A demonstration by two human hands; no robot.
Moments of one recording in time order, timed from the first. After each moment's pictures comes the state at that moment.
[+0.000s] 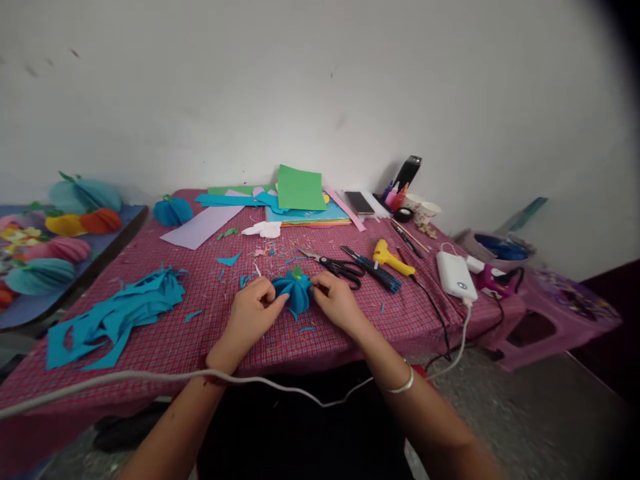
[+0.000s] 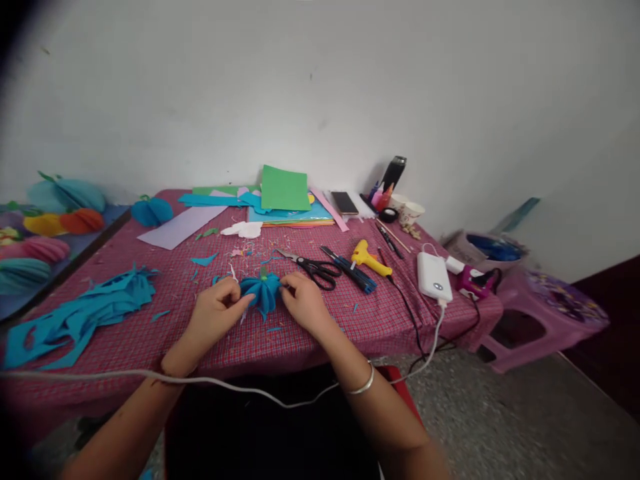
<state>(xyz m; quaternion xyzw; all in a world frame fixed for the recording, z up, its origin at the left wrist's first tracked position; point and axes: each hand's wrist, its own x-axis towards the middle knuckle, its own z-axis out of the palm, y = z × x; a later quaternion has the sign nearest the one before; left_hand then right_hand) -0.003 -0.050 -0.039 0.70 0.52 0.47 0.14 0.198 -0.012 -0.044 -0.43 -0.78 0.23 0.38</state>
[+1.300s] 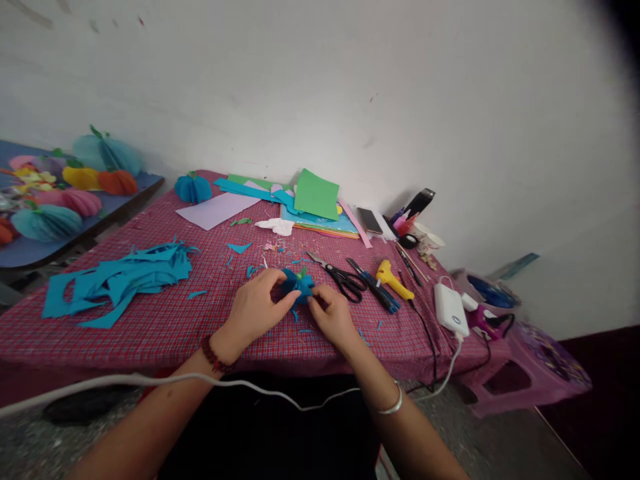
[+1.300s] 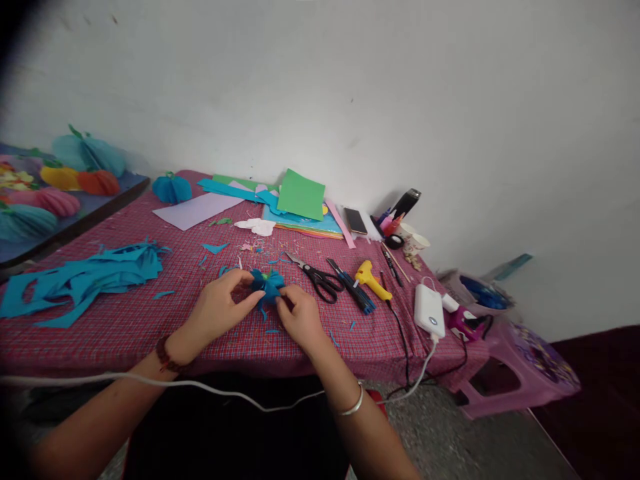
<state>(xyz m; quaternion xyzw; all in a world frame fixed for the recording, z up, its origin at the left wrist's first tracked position) 0.001 -0.059 -0.038 0.69 0.56 0.46 0.11 0.192 -0.023 -0.052 -0.41 -0.81 0.21 0.36</state>
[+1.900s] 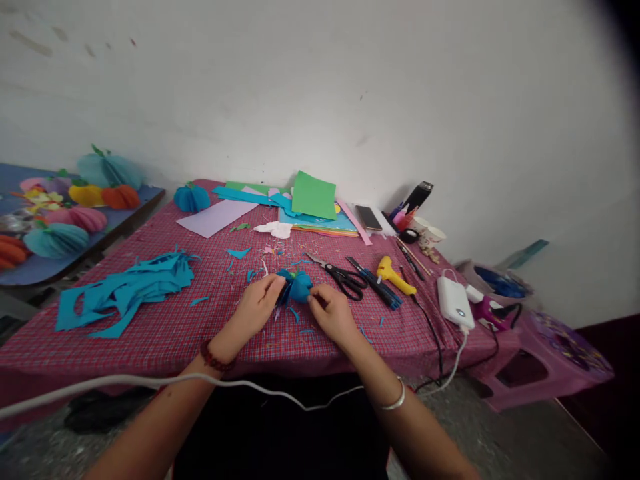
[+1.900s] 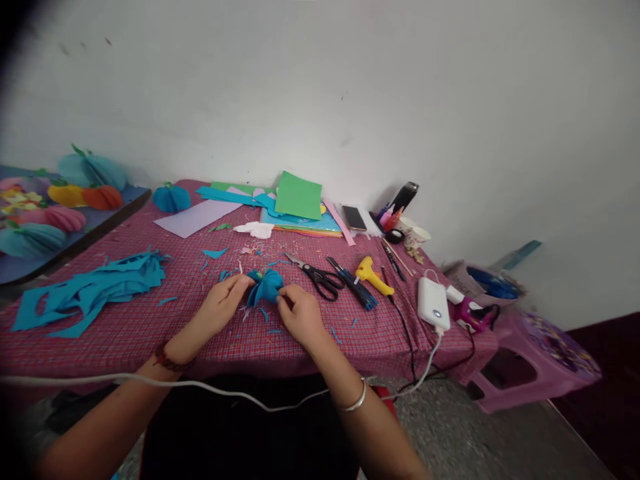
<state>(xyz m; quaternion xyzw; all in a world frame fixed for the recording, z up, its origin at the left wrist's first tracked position) -0.004 -0.048 -0.043 0.65 0.51 0.49 0.27 0.191 -0.022 -0.053 -0.41 -0.81 0.19 0.37</state>
